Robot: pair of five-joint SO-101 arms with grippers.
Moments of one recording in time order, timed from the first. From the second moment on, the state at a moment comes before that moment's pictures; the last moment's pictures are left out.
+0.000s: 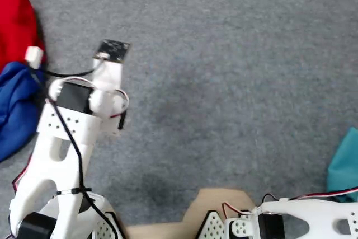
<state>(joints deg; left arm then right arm) 9.5 -31.3 18.9 95.5 -6.5 86.9 48.3 -58.4 100.4 -7.6</state>
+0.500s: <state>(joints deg) -14.2 -31.3 17.3 95.9 -15.7 74.6 48.5 -80.0 101.3 -7.6</state>
